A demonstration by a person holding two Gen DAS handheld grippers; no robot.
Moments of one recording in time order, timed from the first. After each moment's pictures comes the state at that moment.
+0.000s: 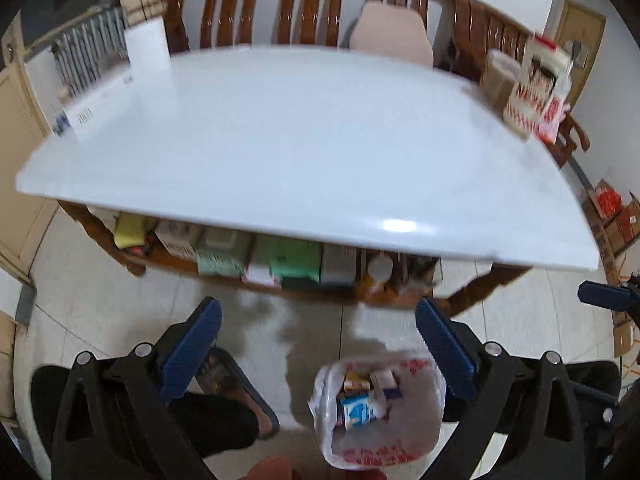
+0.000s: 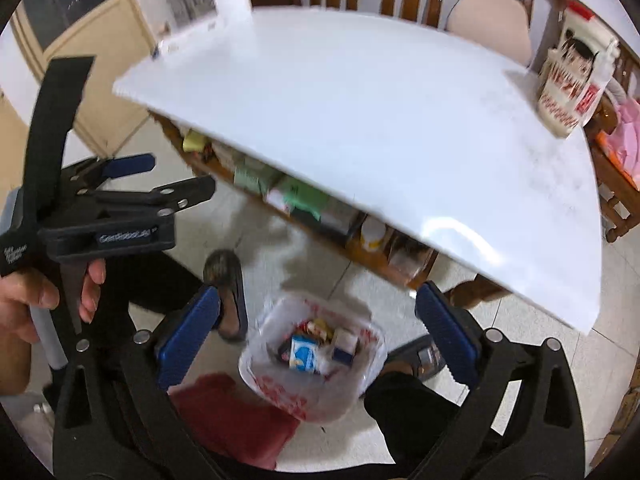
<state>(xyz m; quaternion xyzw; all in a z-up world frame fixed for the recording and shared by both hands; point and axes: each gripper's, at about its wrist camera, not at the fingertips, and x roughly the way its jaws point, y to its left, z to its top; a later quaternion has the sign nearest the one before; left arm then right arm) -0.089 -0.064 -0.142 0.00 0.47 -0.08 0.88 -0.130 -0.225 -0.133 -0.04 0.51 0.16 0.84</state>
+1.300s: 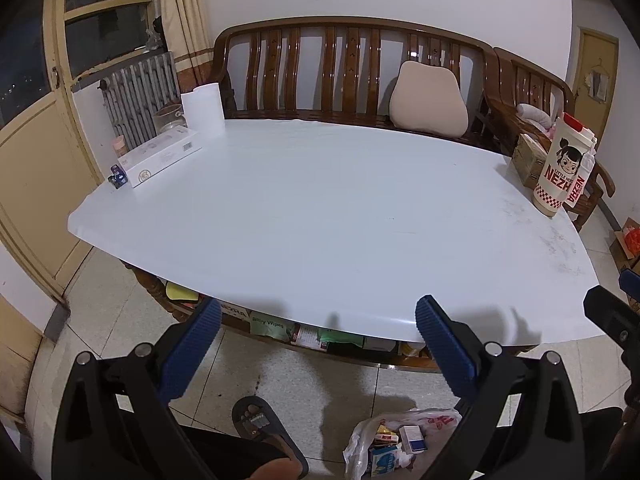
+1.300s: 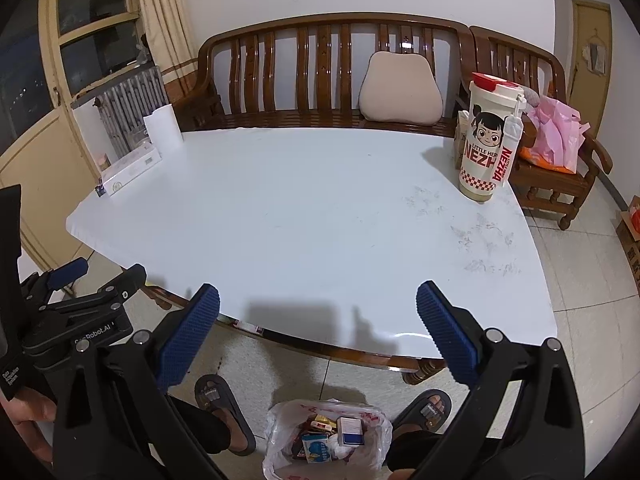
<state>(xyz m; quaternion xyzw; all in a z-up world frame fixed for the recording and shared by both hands) -0.074 -0.035 -0.079 0.01 0.39 0.00 0.92 -0.109 -0.227 -0.064 0.04 0.37 0.02 0.93</state>
